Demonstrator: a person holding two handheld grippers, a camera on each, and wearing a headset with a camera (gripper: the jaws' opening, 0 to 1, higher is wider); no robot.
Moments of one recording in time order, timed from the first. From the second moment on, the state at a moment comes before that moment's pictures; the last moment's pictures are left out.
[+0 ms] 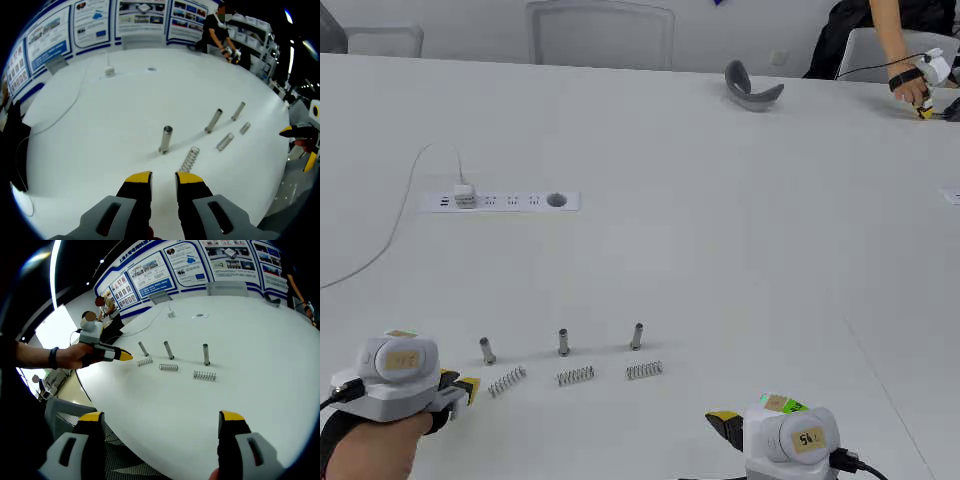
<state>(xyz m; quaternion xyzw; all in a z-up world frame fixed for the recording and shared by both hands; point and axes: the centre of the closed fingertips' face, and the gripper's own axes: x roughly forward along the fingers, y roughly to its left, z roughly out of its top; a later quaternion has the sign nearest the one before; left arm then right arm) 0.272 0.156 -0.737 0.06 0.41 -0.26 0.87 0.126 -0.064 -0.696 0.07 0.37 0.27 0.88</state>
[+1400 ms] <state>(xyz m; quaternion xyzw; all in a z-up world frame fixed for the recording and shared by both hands) 0.222 0.164 -0.702 0.04 0.38 -0.33 0.86 0.156 -0.048 -0.691 0.05 0.36 0.30 0.88</state>
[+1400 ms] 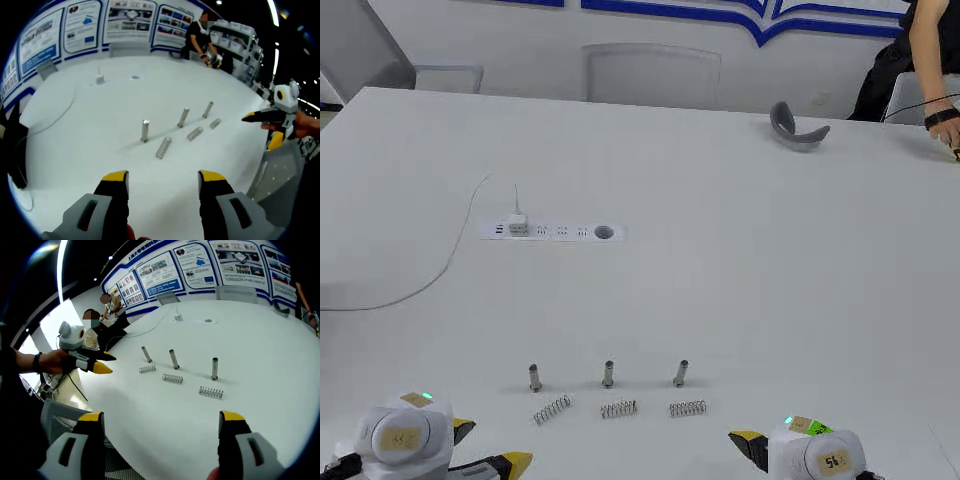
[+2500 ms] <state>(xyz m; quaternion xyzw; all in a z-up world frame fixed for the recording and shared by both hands) 0.220 0.146 -0.709 0.08 0.40 -0.40 0.82 0.157 -0.040 -0.681 0.07 0.36 0.29 0.88</state>
